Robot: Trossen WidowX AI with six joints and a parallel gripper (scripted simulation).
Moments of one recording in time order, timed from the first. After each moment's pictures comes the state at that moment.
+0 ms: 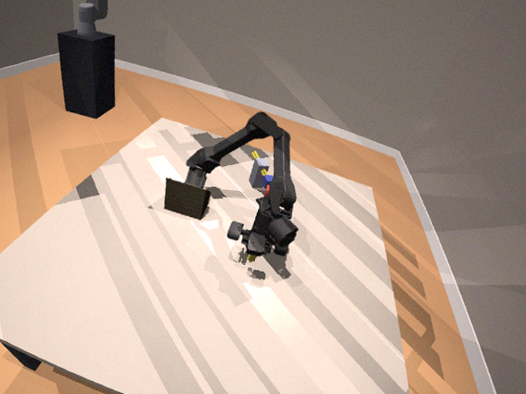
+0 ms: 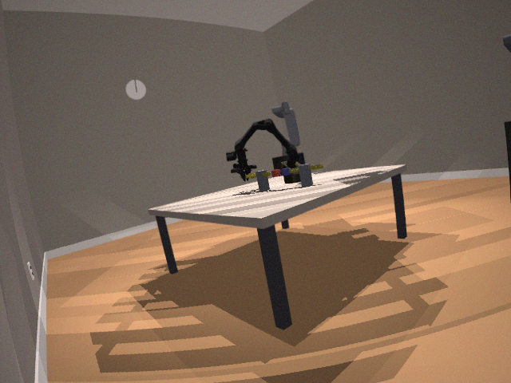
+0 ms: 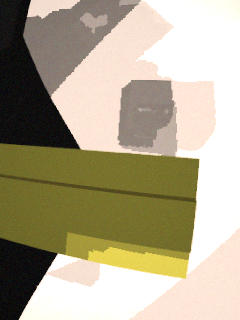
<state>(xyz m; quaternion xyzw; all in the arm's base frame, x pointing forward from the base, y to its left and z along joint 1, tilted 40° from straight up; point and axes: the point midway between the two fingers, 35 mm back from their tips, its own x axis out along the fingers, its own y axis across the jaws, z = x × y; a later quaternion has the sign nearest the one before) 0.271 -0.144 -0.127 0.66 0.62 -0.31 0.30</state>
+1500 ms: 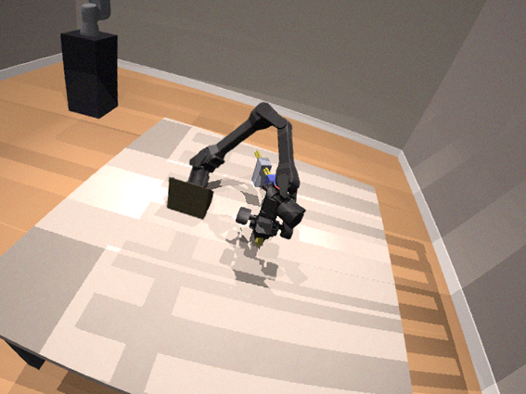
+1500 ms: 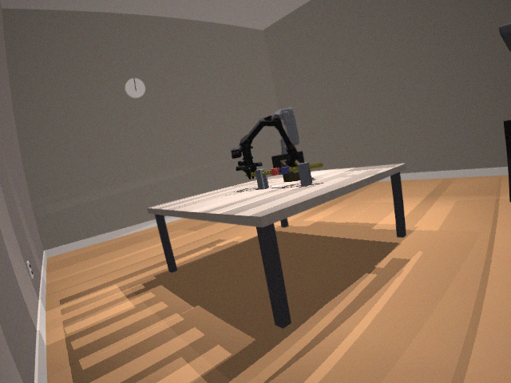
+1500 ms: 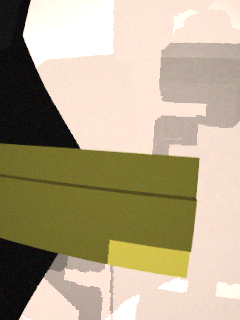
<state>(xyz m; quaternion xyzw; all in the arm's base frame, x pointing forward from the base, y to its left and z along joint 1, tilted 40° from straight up) 0.274 -0.090 -0.085 0.66 0.62 -0.31 0.29</state>
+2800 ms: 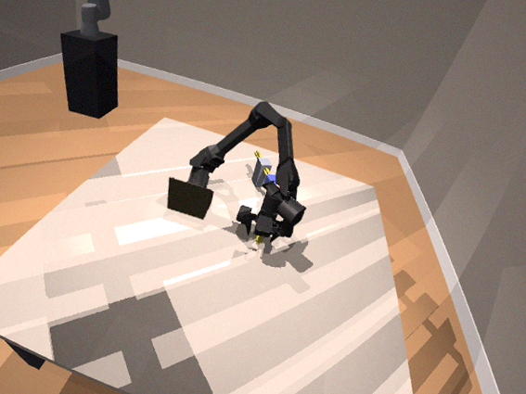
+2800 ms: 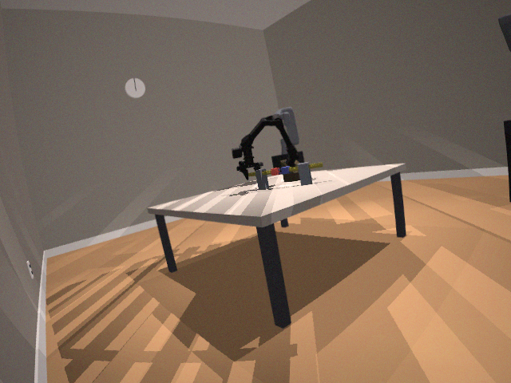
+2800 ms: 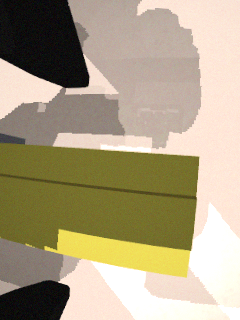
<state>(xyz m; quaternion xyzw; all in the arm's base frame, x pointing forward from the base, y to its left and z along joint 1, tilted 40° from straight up) 0.275 -0.083 -0.079 0.66 0.61 -0.31 0.29</state>
